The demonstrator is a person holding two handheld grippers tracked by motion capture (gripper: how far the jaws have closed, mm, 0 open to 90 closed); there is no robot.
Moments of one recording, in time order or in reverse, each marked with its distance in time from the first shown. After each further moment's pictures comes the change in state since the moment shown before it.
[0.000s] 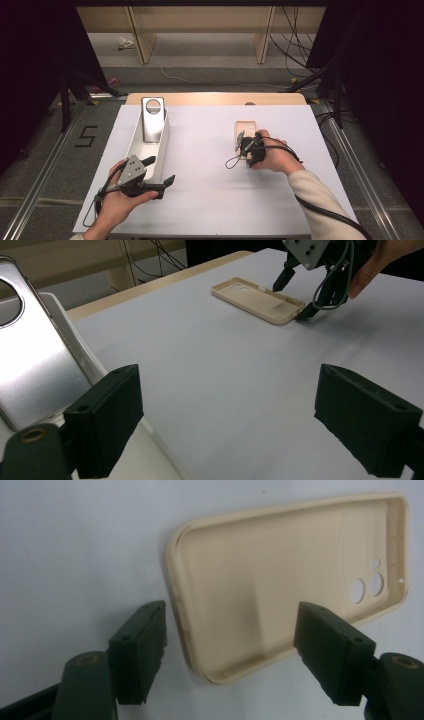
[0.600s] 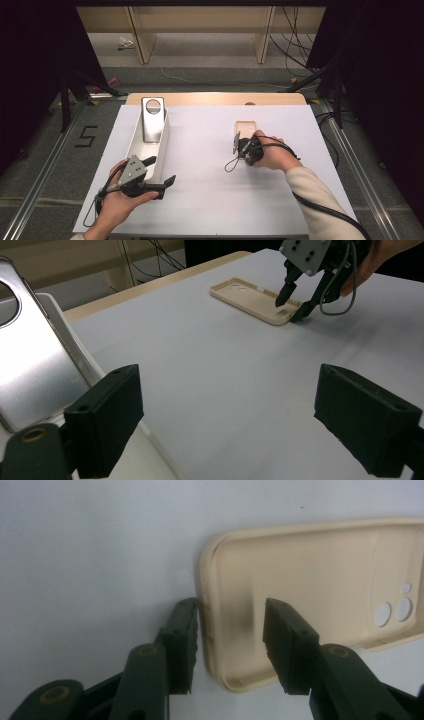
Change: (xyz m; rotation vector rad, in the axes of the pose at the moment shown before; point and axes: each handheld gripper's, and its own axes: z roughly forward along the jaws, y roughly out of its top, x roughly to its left) left arm -0.001 0.000 0.000 -0.001 -0.003 0.000; right arm 0.001 0.008 0.000 0.019 0.089 -0.093
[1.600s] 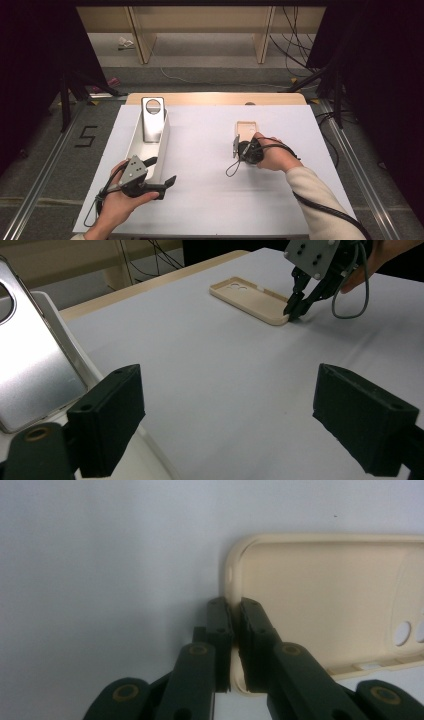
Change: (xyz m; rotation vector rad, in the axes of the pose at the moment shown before) left arm -0.001 -0.001 0.001 0.003 -0.007 -0.003; right arm 0.006 -0.001 0.001 -0.020 0.045 -0.069
